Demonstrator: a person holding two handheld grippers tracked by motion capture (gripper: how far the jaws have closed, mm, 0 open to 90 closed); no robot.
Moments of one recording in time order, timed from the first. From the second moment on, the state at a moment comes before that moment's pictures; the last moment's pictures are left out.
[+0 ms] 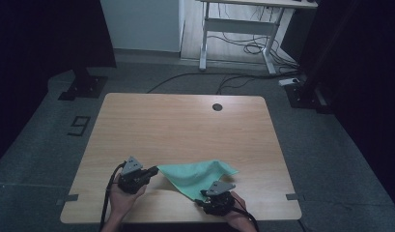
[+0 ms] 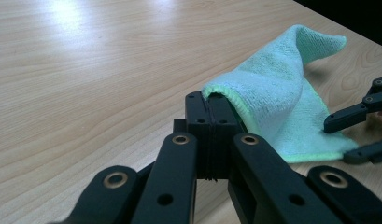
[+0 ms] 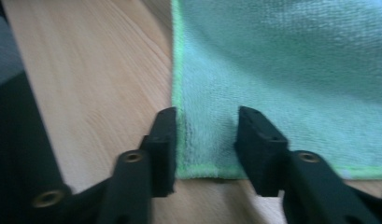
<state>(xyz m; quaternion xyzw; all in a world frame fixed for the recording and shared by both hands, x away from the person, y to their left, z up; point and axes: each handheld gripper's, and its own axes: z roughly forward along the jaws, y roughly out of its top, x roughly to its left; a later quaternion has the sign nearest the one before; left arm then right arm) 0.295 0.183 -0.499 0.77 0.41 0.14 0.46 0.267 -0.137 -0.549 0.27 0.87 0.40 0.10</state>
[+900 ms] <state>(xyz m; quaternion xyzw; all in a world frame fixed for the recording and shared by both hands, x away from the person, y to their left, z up) 0.291 0.192 -0.474 0.76 0.40 0.16 0.49 0.266 -0.177 -0.471 0.27 0.80 0.52 0.12</state>
